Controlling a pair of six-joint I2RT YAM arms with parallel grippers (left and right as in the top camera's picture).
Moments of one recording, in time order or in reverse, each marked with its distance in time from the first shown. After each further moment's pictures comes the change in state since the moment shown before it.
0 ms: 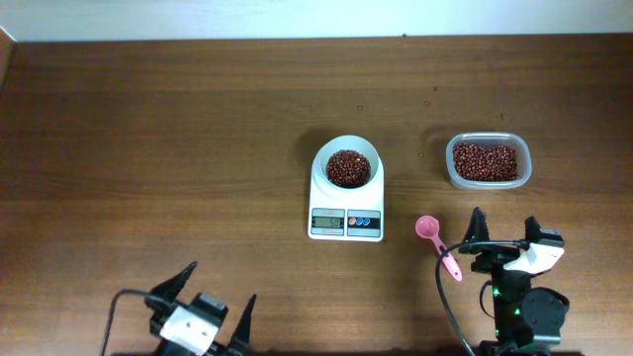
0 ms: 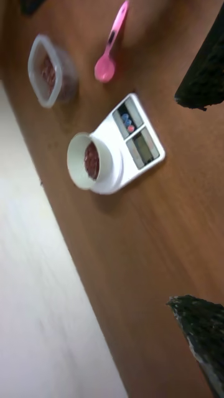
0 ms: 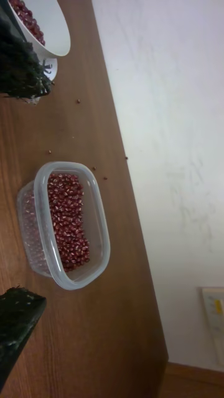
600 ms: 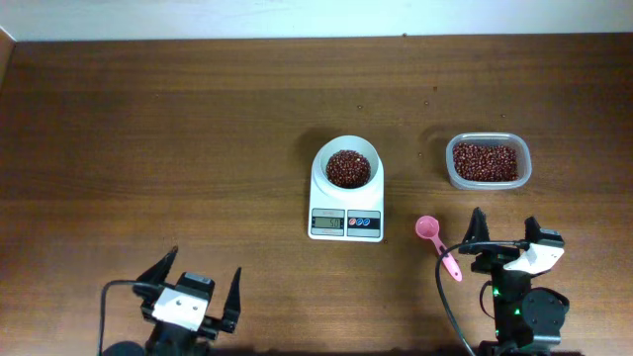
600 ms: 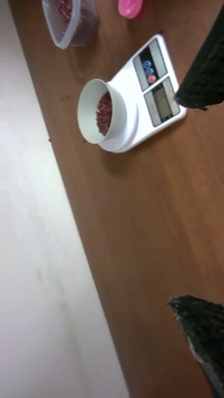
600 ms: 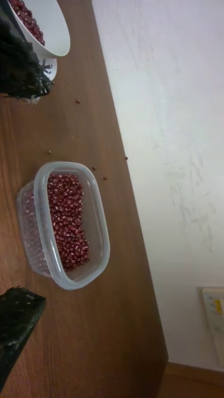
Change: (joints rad) left arm 0.061 -0.034 -0.123 0.168 -0.095 -0.055; right arm 0.000 0.000 0.000 0.000 0.000 0.000
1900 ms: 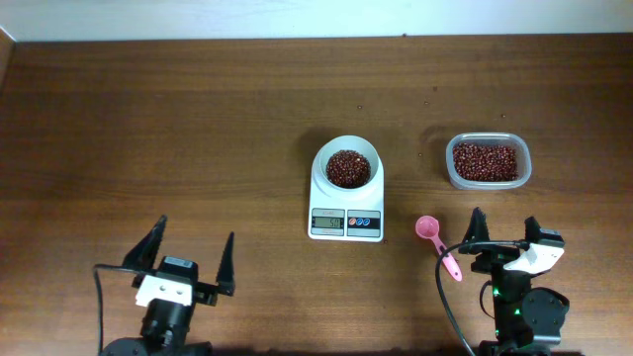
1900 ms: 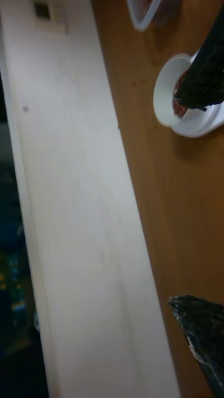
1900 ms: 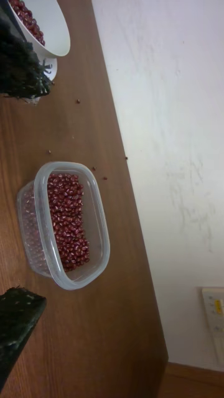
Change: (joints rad) left arm -0.063 -0.001 -0.173 0.478 -0.088 -0.169; right arm 0.000 -0.001 0.000 0.000 0.000 0.000
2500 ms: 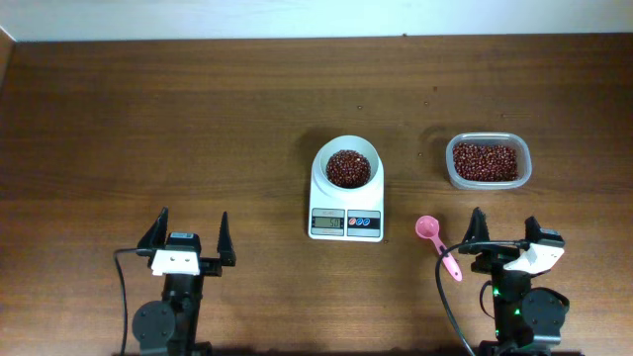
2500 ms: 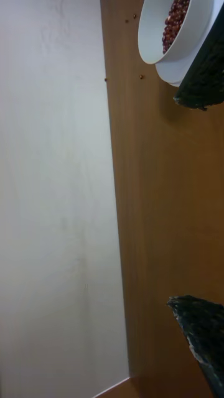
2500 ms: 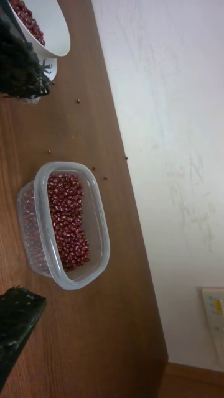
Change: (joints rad) left arm 0.000 0.004 -0.402 0.385 -0.154 -0.053; right arm 0.000 0.000 0.000 0.000 0.000 -0.001
